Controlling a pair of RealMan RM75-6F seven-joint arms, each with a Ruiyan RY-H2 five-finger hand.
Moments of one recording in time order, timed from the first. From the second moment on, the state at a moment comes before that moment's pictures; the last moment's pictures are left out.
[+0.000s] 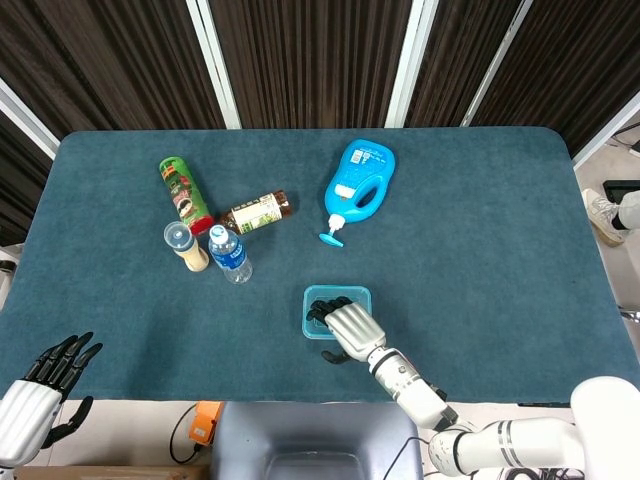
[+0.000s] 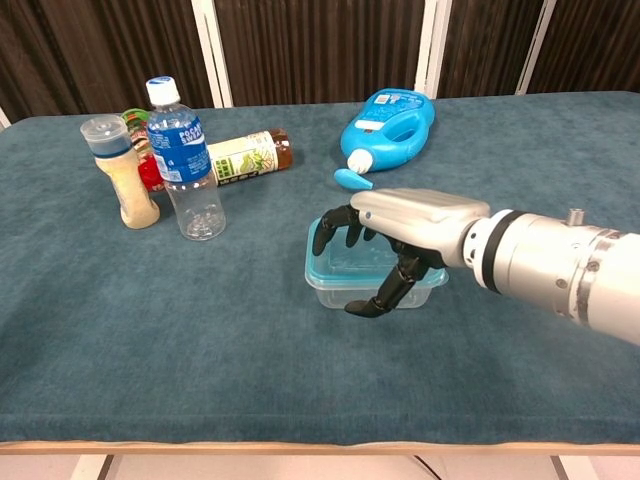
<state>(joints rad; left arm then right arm) -0.03 -1.02 0.13 -1.60 1.86 1.63 -0.02 0.79 -1.63 0.09 -1.70 -1.00 0.97 -0.48</state>
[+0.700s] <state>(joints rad) -0.03 -1.02 0.13 -1.60 1.86 1.63 -0.03 0.78 -1.61 0.09 -1.71 -1.02 0.98 -0.47</state>
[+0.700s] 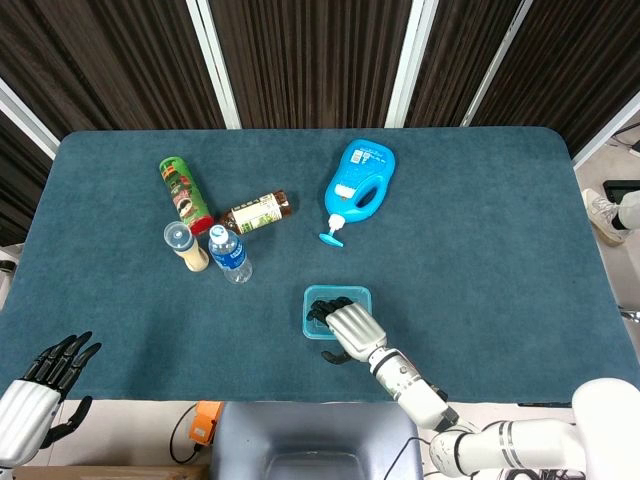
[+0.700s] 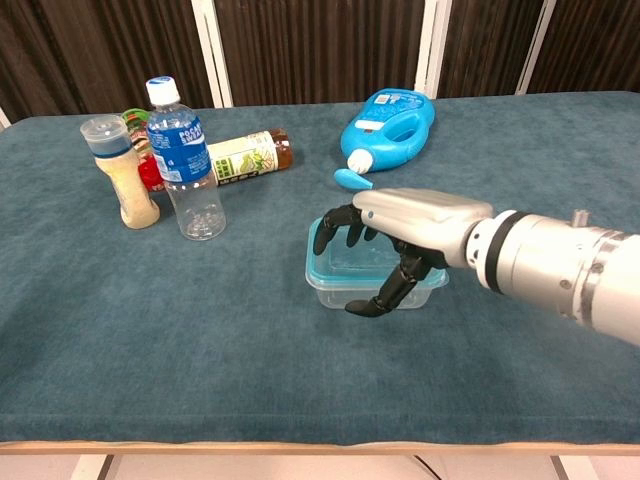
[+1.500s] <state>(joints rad) -0.02 -1.02 0.13 -1.60 1.86 1.63 -0.03 0.78 -1.62 0.06 -1.77 -1.06 0.96 -0.49</state>
